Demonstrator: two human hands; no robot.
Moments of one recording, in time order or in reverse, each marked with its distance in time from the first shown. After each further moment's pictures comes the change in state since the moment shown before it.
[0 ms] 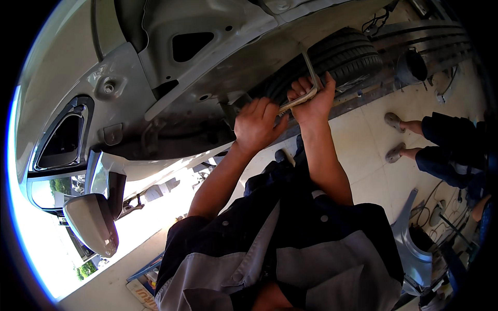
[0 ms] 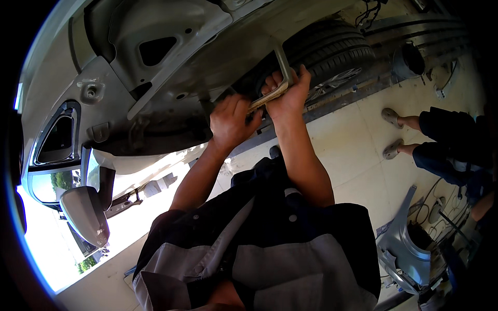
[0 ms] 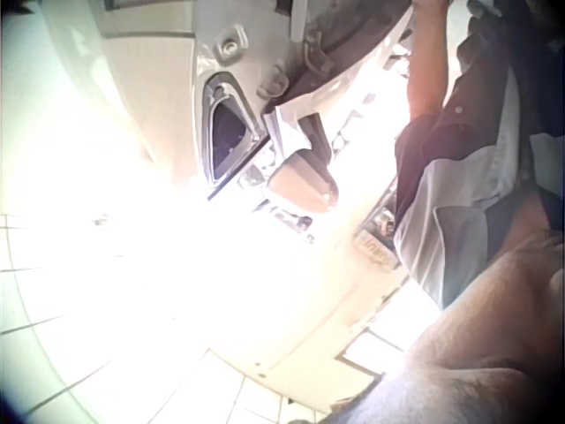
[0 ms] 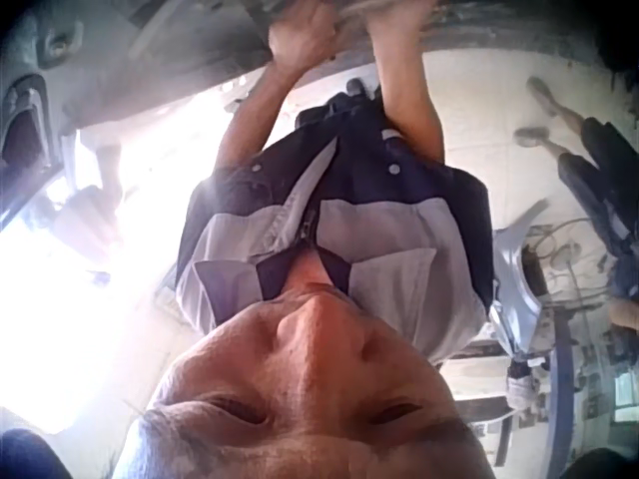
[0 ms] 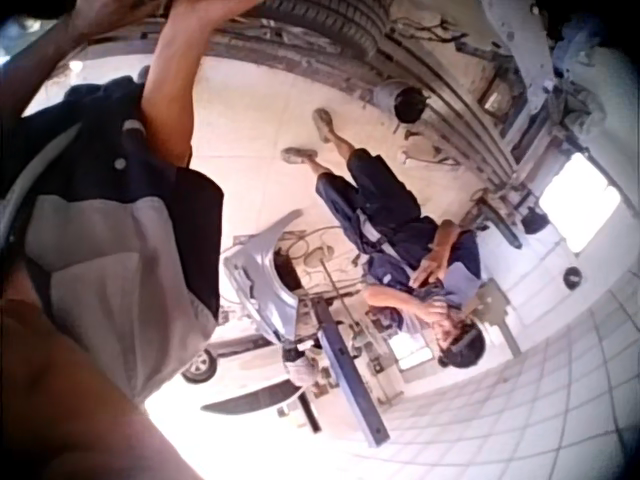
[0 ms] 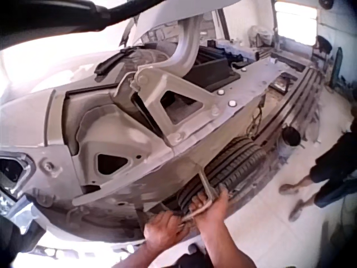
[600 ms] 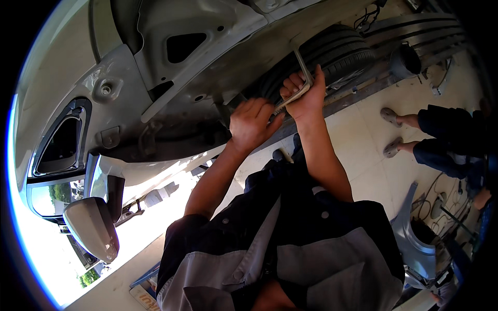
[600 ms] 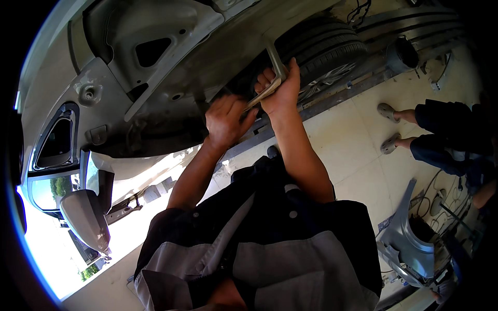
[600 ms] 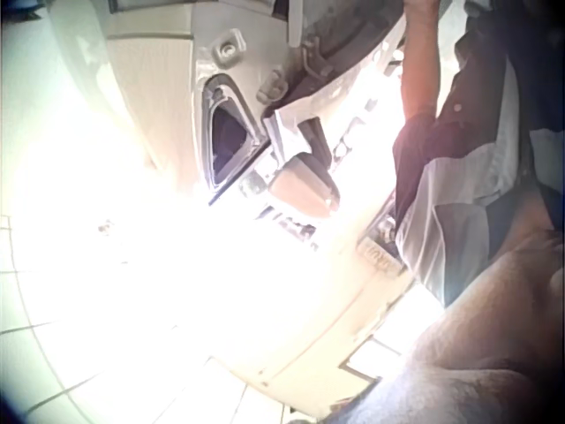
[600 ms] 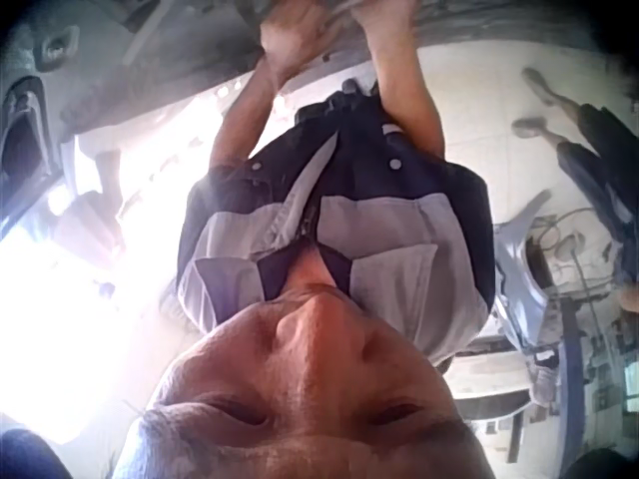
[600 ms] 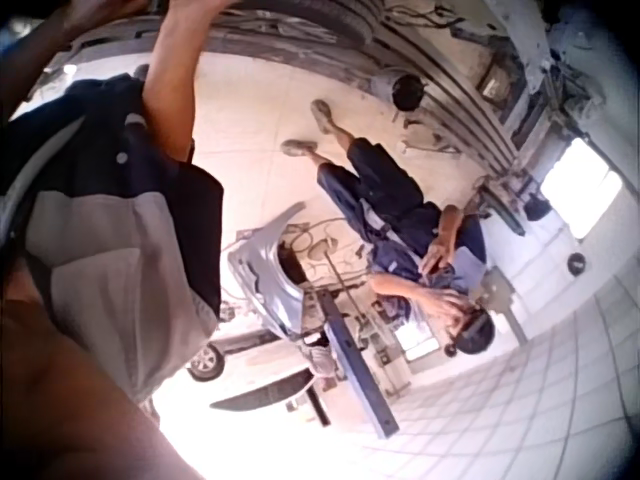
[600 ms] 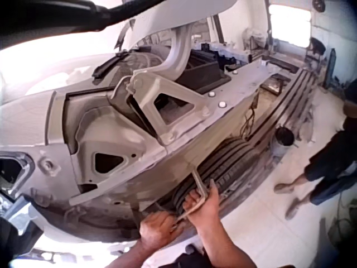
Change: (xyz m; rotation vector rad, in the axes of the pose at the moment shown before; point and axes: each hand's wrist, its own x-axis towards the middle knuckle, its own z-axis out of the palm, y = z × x) left_hand -0.003 -0.002 -0.003 -0.089 -0.004 0.067; right_hand 0.001 -0.002 -0.004 -0.005 -0.074 0.069
